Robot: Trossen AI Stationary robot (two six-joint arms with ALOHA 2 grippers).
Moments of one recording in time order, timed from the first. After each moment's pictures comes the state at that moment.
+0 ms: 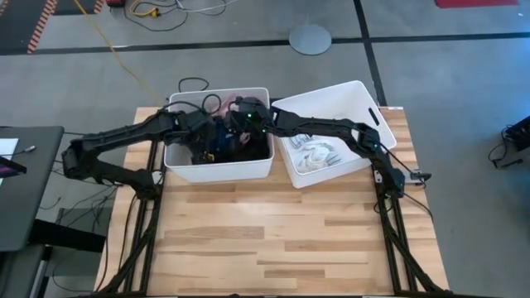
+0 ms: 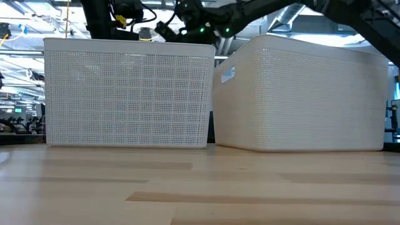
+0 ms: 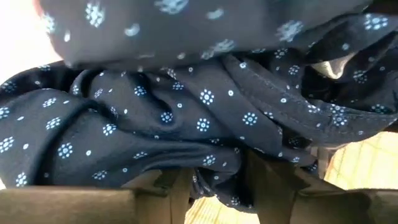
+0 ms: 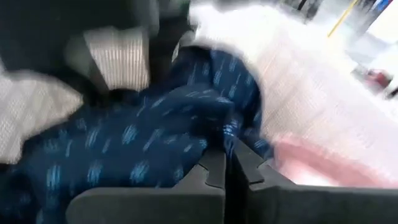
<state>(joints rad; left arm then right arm) 0.44 1.23 1.08 -1.00 -0.28 0.29 -0.30 2.21 1.93 -0.09 -0.02 -0.32</state>
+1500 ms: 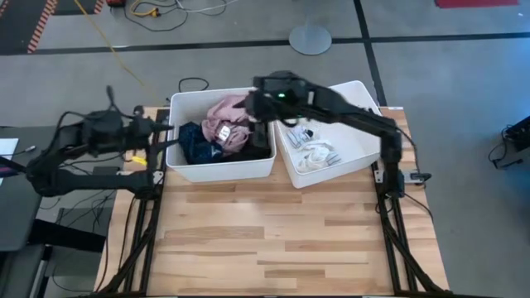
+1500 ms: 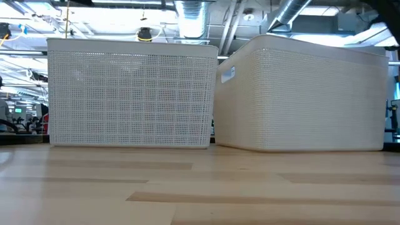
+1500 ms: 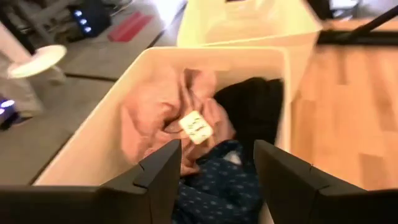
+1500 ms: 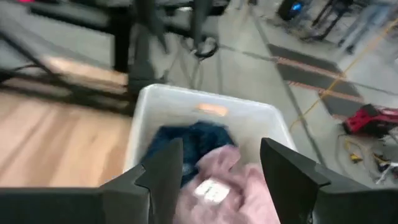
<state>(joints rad) 0.24 0.60 1.19 -1.02 -0.23 0.13 -0.18 1.95 2.33 -0.74 -0.04 -0.35</state>
